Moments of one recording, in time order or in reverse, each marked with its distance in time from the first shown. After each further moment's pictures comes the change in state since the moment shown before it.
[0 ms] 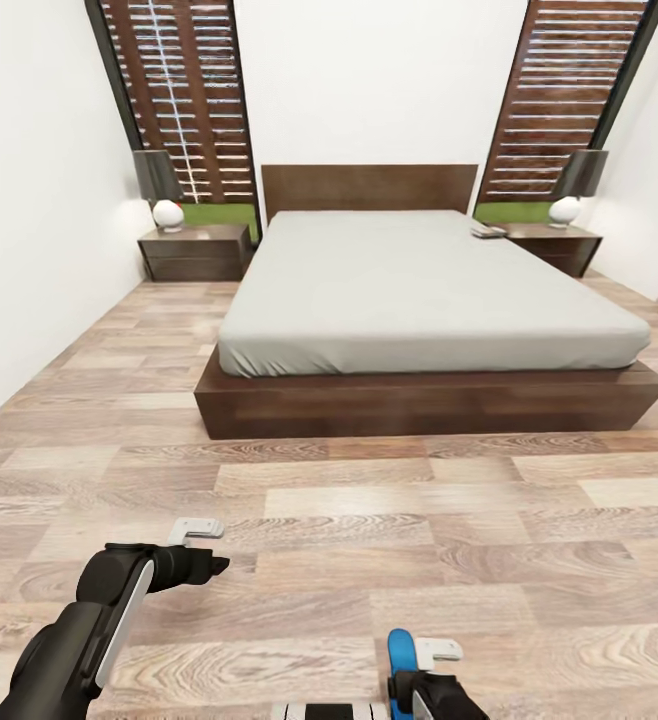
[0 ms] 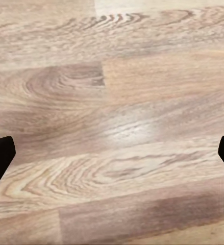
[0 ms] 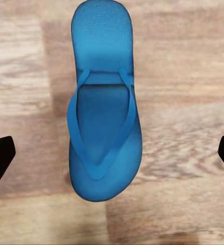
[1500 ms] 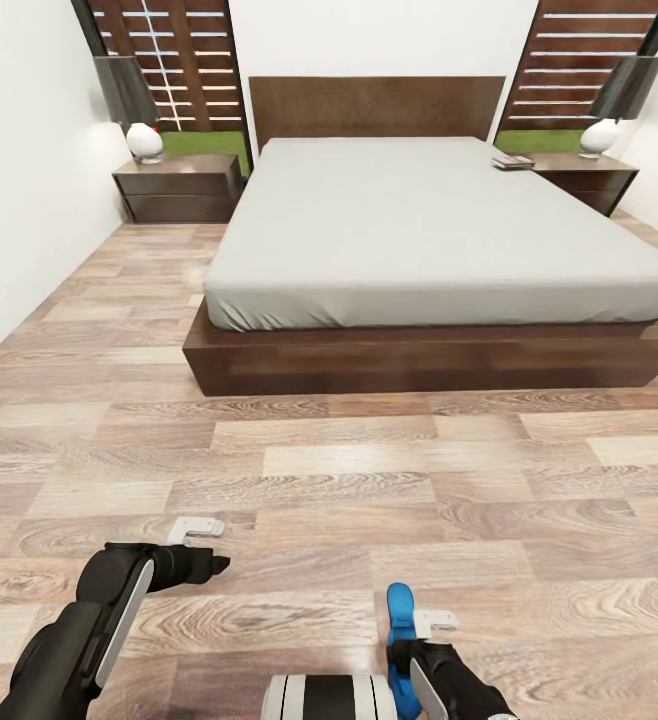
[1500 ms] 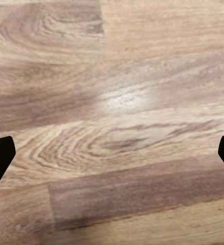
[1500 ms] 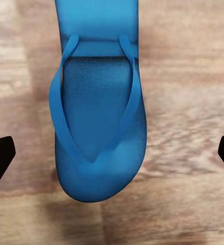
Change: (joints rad) left arm 0.000 0.000 -0.001 -0.005 0.002 0.001 -0.002; right arm -0.065 -0.003 0.001 0.002 0.000 0.004 -0.005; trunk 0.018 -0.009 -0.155
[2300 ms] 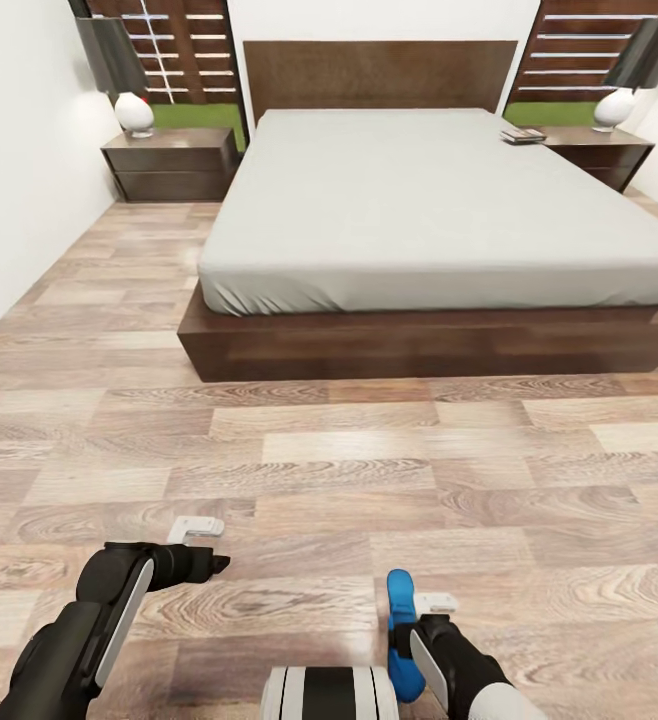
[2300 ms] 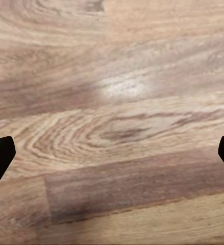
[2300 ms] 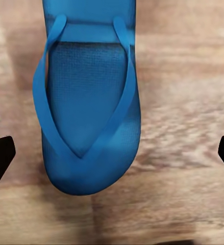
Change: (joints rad) left arm -0.001 0.000 0.001 0.000 0.003 -0.001 0.001; right arm -0.060 -0.009 0.003 -0.003 0.002 0.122 -0.002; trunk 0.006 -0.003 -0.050
